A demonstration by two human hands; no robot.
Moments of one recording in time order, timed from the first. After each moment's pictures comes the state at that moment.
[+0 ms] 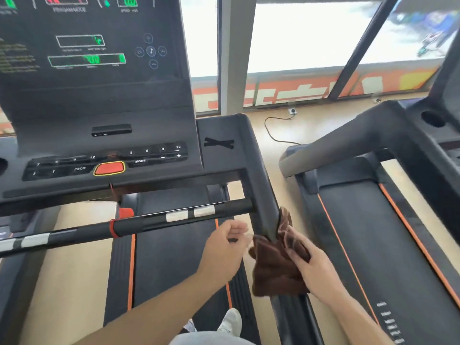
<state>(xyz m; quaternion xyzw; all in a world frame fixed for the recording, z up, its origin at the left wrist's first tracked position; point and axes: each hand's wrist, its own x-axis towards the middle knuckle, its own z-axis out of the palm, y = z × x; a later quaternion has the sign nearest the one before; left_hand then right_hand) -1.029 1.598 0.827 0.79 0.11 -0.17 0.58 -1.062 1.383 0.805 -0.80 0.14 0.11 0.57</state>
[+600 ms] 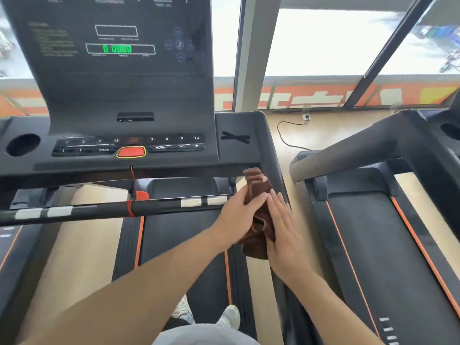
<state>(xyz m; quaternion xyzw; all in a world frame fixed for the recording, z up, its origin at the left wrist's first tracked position) -0.995 1.603 0.848 0.69 0.08 -0.19 0.69 -1.035 1.449 0.792 -0.92 -0.15 -0.06 0.36</state>
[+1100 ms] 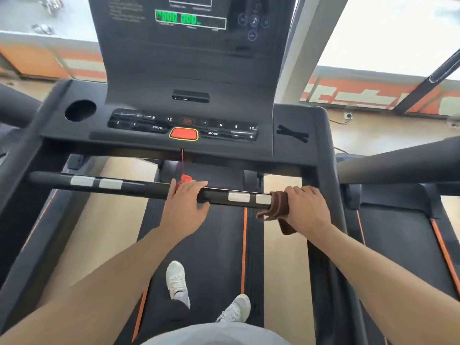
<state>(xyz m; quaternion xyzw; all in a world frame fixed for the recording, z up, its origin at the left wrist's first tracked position) -1.007 1.812 0.759 0.96 0.11 -0.01 0.24 -0.915 1.512 0.761 -0.97 -0.21 0.08 -0.09</state>
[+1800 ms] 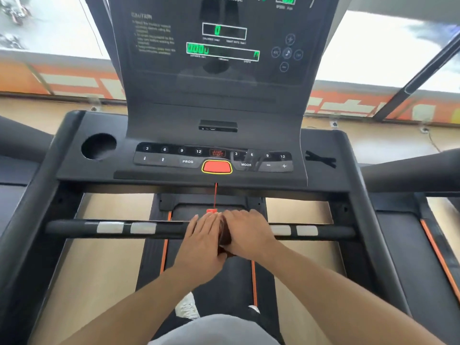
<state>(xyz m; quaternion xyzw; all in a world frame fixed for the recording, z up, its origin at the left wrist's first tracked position) -1.011 1.891 0.731 0.98 -0.07 -0.04 0.19 -0.934 1.744 0.760 -0.94 -0.32 0.13 -0.02</state>
